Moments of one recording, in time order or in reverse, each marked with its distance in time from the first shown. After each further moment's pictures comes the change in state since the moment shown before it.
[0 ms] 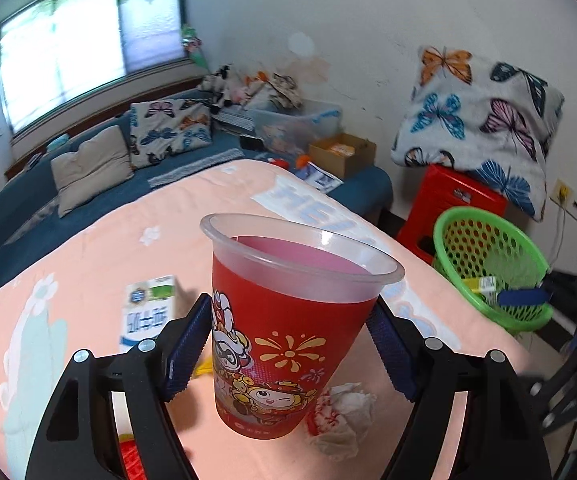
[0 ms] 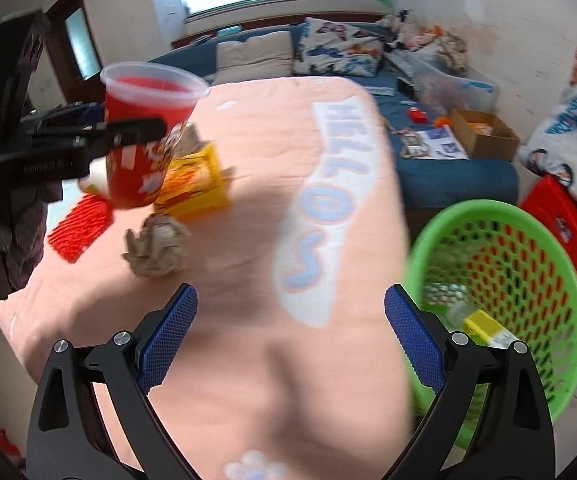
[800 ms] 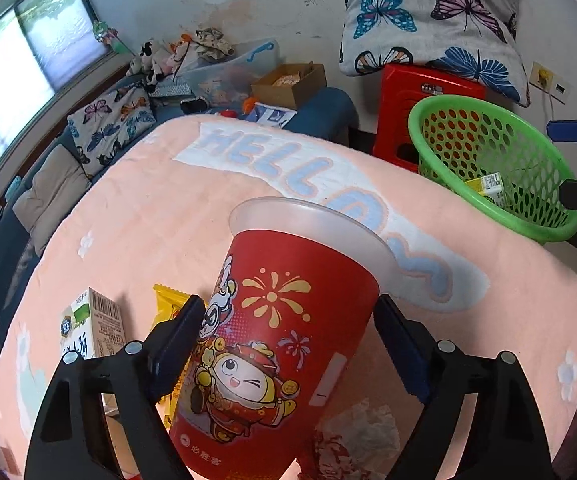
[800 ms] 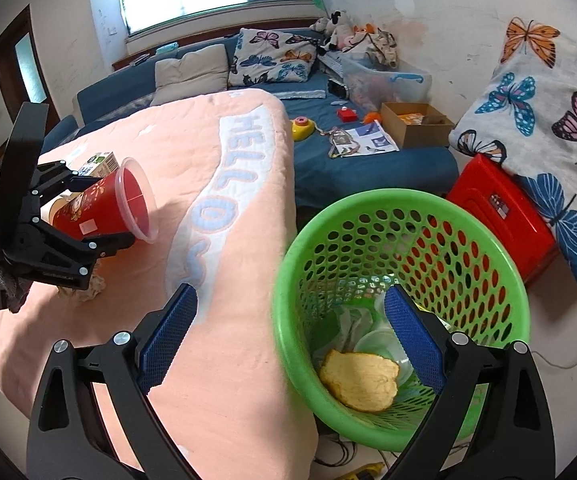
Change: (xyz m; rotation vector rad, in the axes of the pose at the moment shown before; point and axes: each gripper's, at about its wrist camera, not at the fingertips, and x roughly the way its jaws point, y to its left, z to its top) left arm 0.090 -0.063 -0.018 0.317 0.210 -0.049; right arm -0.029 -0.078 -0.011 0.126 -0.031 -0.191
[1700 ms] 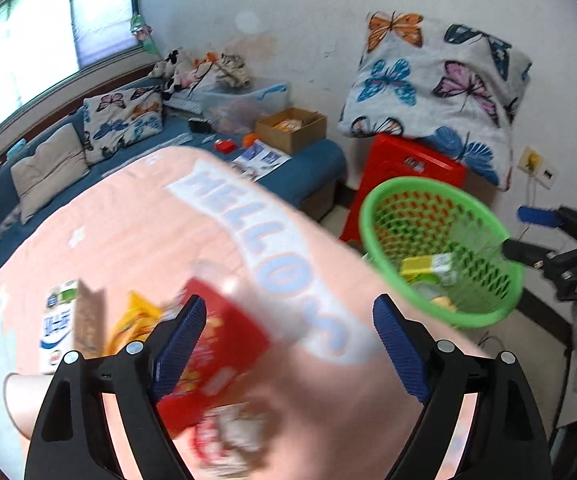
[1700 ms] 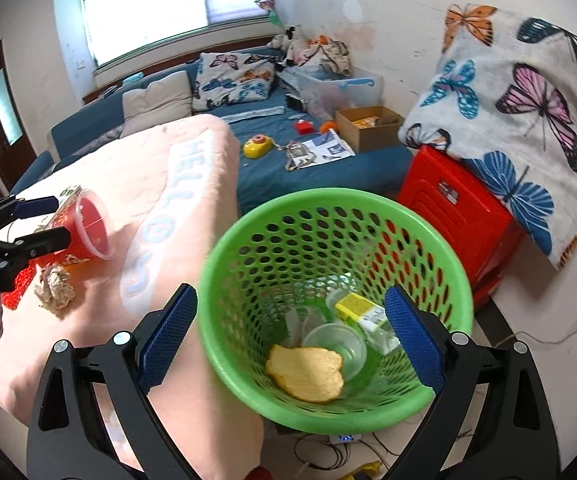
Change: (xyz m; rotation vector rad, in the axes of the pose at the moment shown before) left arm -0.059 -0.023 0.015 -0.212 -0.121 -0.076; right arm -0.036 -0.057 -0.014 0.100 -0.068 -0.066
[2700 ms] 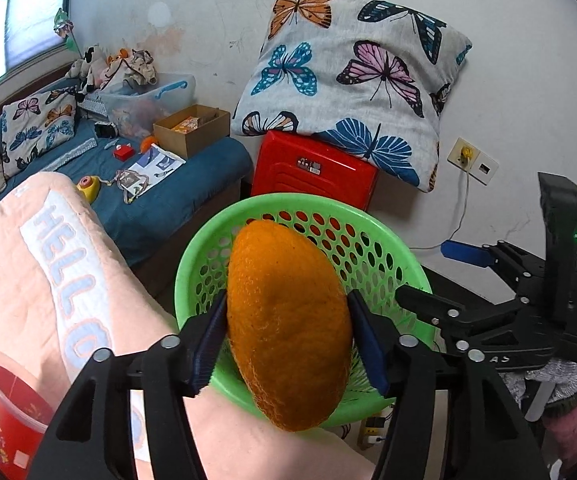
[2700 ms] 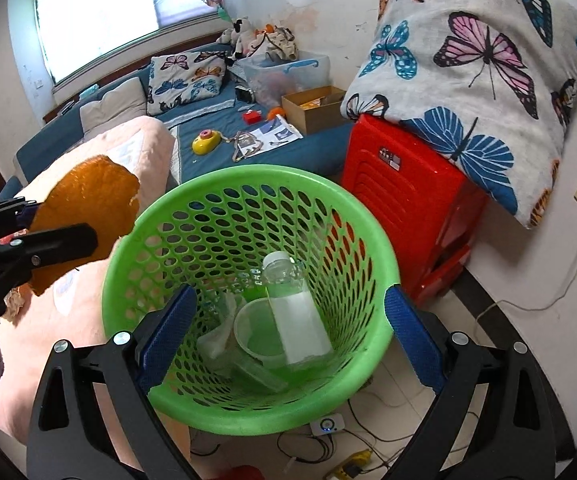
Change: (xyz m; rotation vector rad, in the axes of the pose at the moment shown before) left arm 0.064 -0.148 0.057 0.048 0.023 -0.275; right arm 0.008 -0.088 -0.027 0.133 0.024 -0.106
